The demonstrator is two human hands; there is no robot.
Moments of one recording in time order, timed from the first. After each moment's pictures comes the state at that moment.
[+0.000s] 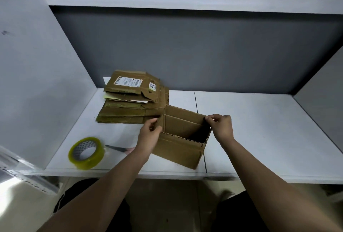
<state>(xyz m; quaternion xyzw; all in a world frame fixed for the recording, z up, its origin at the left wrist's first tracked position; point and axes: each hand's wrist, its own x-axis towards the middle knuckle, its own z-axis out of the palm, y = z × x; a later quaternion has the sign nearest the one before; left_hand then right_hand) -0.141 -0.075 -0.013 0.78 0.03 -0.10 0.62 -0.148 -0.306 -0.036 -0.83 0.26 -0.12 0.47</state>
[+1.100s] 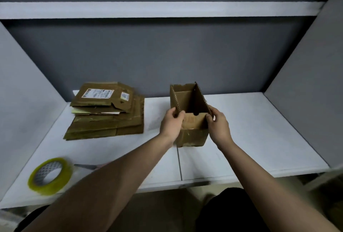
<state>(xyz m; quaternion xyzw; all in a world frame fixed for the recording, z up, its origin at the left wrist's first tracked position) -0.132 -0.234 0.013 0.74 -0.05 -0.18 0.65 -0.185 -0.372 0.000 -0.82 0.23 -0.21 0.48</state>
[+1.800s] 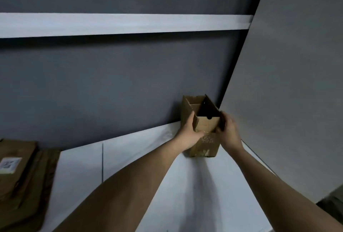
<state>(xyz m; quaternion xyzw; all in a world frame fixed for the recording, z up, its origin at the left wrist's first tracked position) -0.031 -0.557 -0.021 0.73 -0.32 -0.31 0.51 -0.127 -0.671 -0.034 -0.81 0.34 -0.29 0.37</state>
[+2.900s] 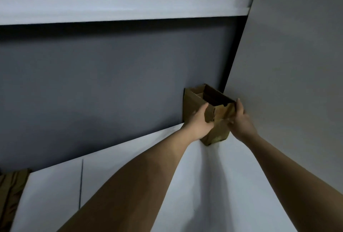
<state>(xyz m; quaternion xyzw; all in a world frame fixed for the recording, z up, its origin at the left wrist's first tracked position) 0.010 -0.645 -0.028 0.77 -0.41 -0.26 0.42 -0.091 -0.780 -0.057 -0.85 0.41 -0.21 0.27</state>
